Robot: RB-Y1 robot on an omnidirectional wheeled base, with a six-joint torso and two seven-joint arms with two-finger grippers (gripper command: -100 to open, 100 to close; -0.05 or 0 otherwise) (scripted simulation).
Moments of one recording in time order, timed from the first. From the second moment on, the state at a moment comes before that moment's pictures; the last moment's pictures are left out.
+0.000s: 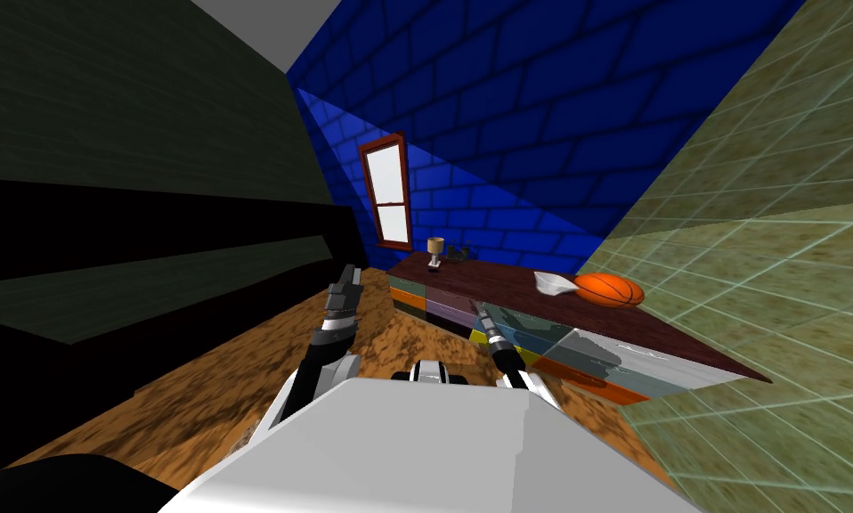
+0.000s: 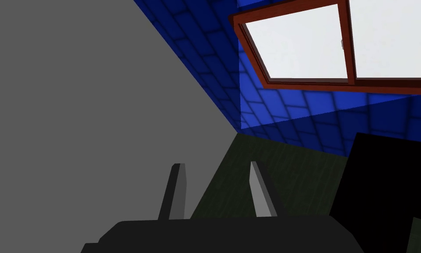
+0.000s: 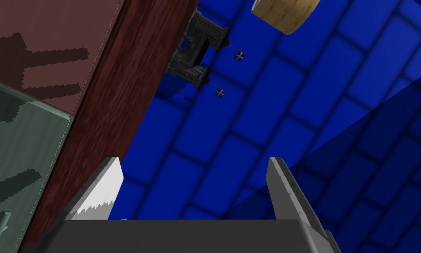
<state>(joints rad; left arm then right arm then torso) 0.53 0.01 -0.01 -2.37 -0.07 -0.47 -0.10 0.46 -0.14 0.06 -1.90 0.52 -0.05 -0.16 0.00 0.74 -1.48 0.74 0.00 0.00</state>
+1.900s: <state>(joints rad) 0.53 0.01 -0.01 -2.37 -0.07 -0.47 -0.10 0.43 -0.16 0.17 -1.51 1.05 0.40 -0.15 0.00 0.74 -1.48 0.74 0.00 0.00</state>
